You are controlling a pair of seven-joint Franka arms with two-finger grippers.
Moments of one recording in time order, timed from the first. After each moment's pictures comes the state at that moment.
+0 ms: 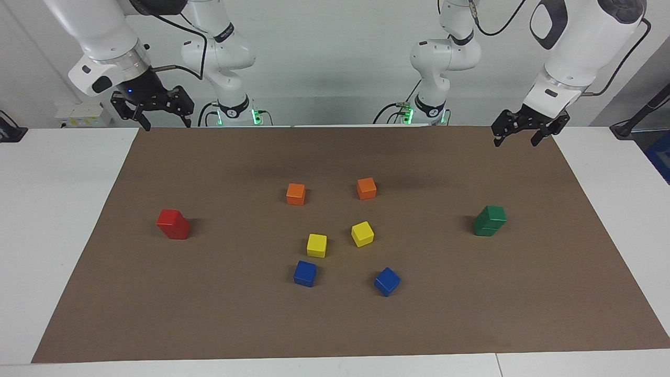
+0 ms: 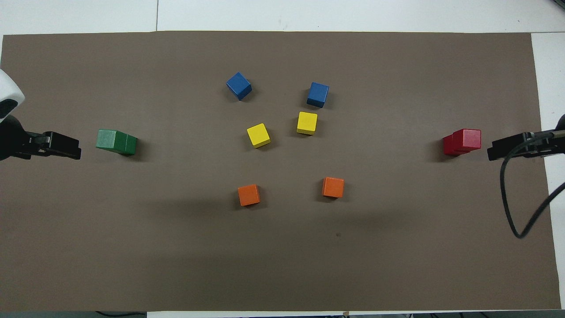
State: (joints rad) left arm -0.05 -0.05 -0.01 -1.67 0.01 1.58 0.03; right arm 0.09 -0.09 -0.10 -1.64 0.03 1.46 -0.05
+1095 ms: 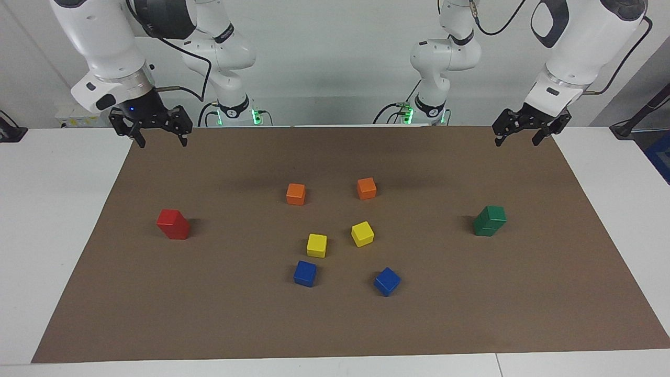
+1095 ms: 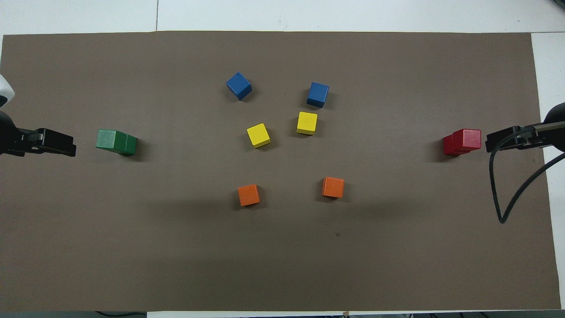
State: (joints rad) left arm -0.05 -0.05 -0.01 -1.67 0.01 1.58 0.03; right arm 0.07 -0.06 -0.08 -1.68 -0.05 1.59 -0.05
